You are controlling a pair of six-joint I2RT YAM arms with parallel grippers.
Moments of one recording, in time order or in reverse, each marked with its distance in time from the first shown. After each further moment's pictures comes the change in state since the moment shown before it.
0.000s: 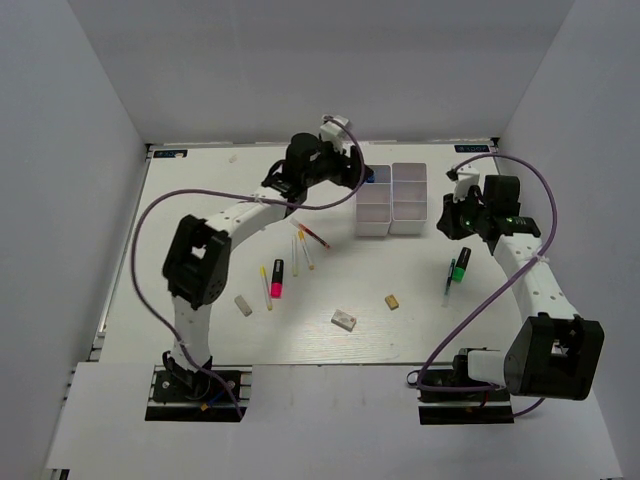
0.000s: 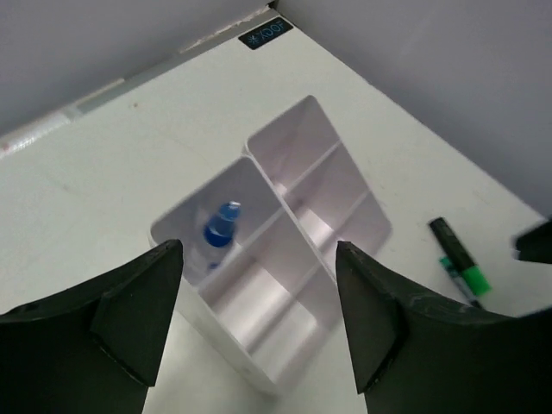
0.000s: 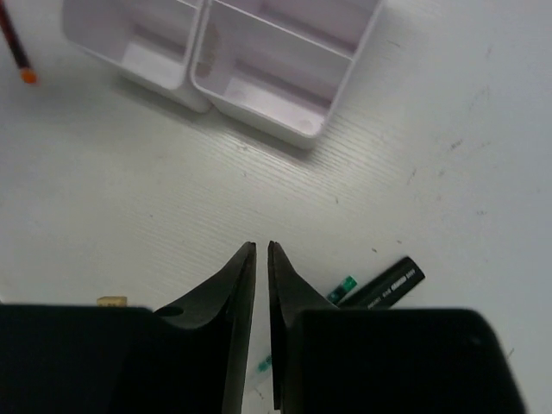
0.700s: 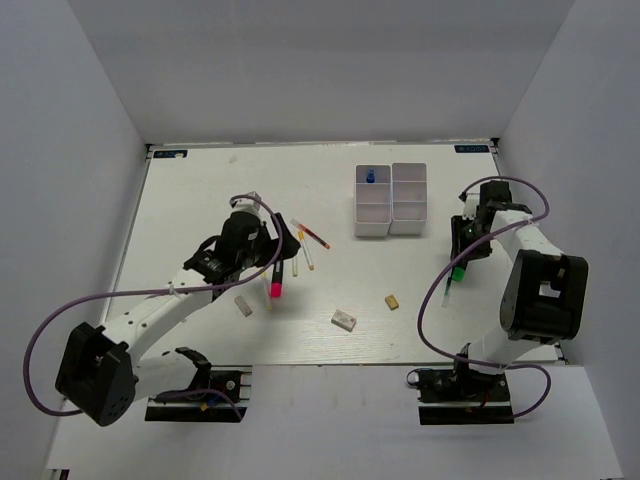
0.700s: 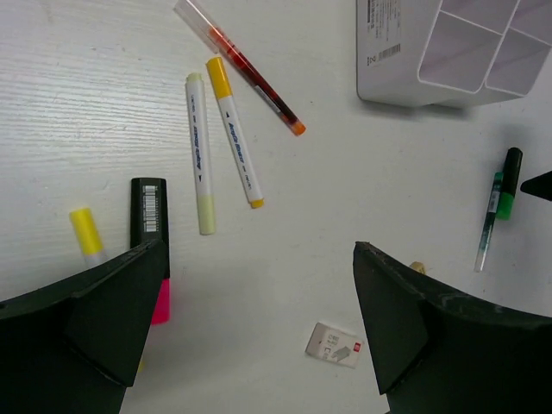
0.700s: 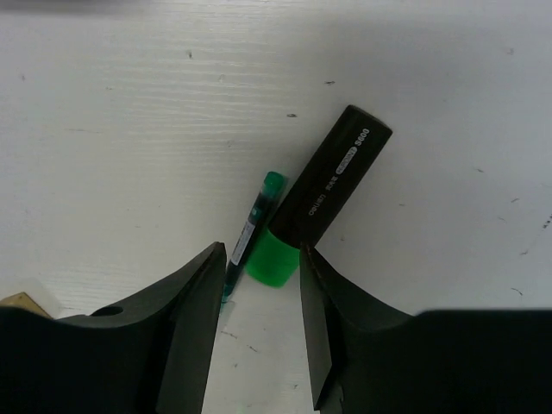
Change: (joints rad) left arm 0.021 -0.910 -0.909 -0.441 -0.424 -0.507; right arm -0.095 0.321 0.052 -0.207 0.317 0.138
